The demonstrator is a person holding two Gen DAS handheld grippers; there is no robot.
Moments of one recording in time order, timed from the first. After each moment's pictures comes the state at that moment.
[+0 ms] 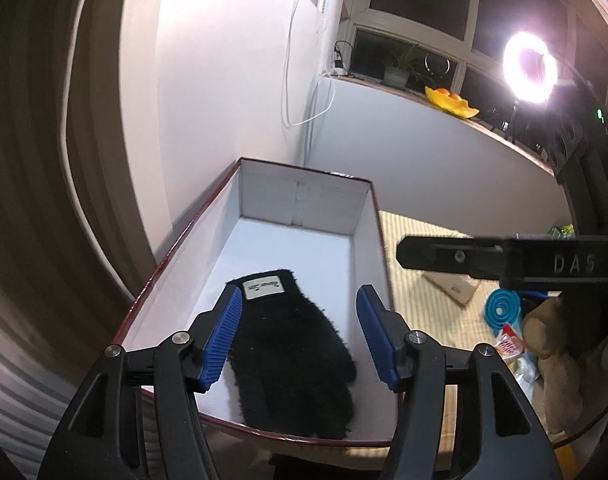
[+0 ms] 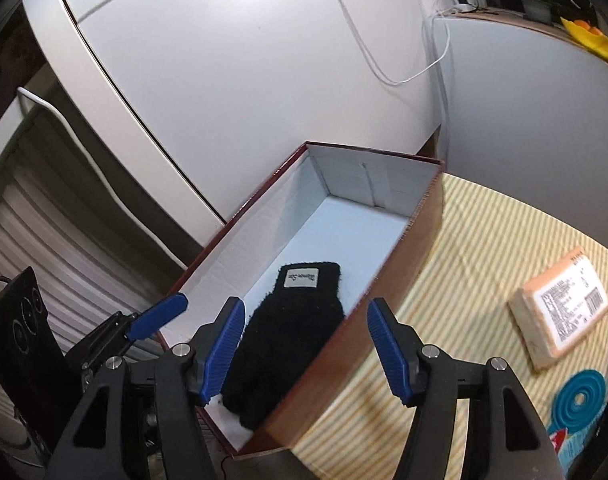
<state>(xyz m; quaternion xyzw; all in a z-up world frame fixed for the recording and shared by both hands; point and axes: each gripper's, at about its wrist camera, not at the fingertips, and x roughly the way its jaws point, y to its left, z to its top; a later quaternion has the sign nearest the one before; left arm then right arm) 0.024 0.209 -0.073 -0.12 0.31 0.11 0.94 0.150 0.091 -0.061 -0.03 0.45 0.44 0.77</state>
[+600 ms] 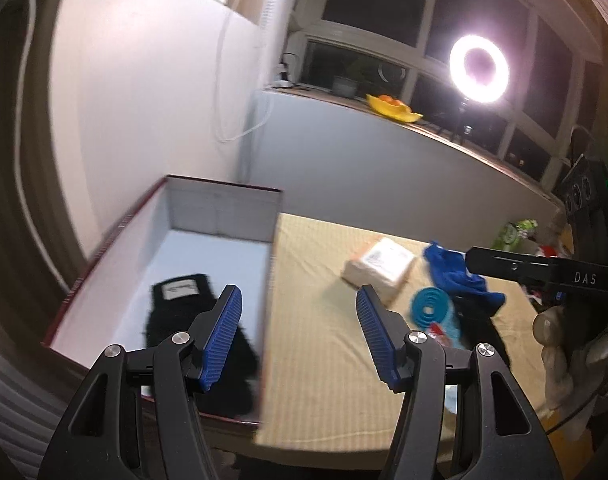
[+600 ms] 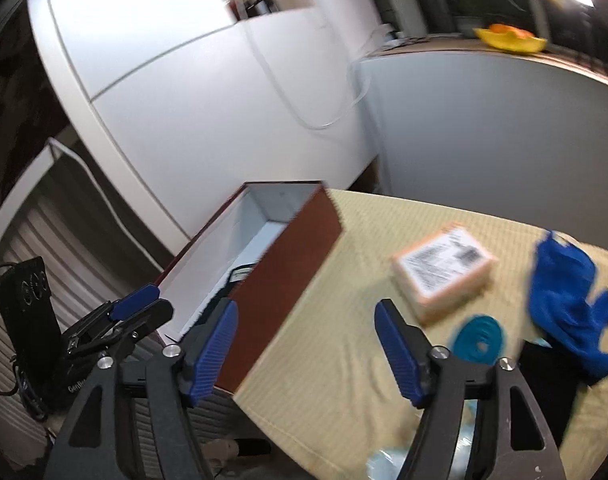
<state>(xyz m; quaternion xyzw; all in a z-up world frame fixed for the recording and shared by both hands) 0.022 0.139 -0.052 -0.12 0.29 0.04 0.95 0.142 -0.075 -0.038 0.03 0.40 0.40 0.83</state>
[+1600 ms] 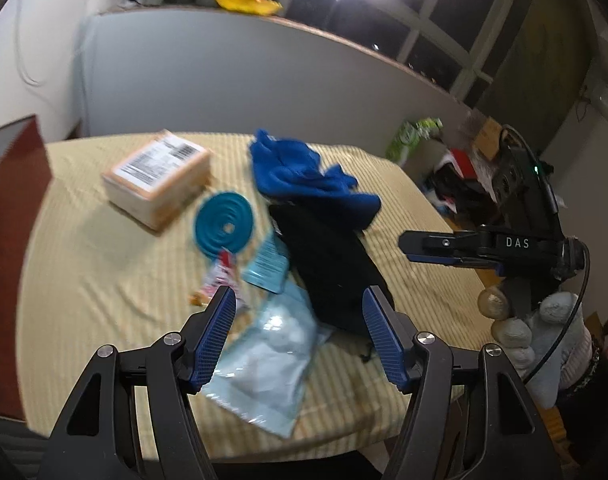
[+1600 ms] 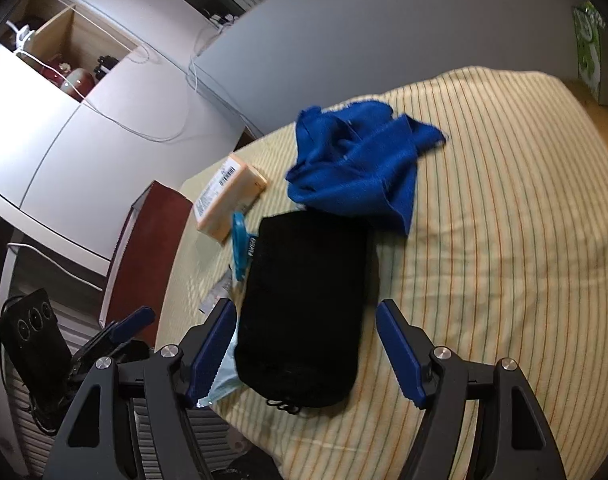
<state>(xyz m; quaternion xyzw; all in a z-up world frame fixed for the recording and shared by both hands) 0.093 -0.053 -0.110 -0.09 0.41 -0.17 0.89 0.174 -0.309 -0.143 0.18 0.51 0.28 0.79</state>
